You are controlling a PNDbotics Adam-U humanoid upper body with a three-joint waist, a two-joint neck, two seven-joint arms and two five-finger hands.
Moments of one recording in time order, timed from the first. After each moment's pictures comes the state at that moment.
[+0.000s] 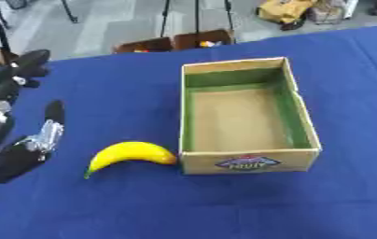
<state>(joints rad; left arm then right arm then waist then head) -0.28 0.49 -0.07 -1.97 -0.68 -0.13 -0.05 -0.53 -0.21 -0.10 -1.99 0.55 -0.28 -0.42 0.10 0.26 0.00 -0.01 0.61</state>
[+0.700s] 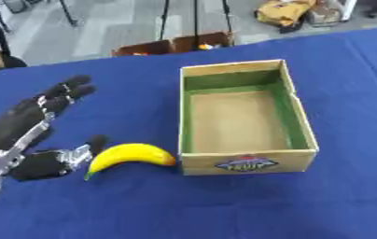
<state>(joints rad) -0.37 0.55 -0.10 -1.94 -0.65 -0.02 -0.53 -0.53 -0.21 -0.10 -1.99 0.55 -0.28 -0.41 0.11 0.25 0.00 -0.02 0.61</state>
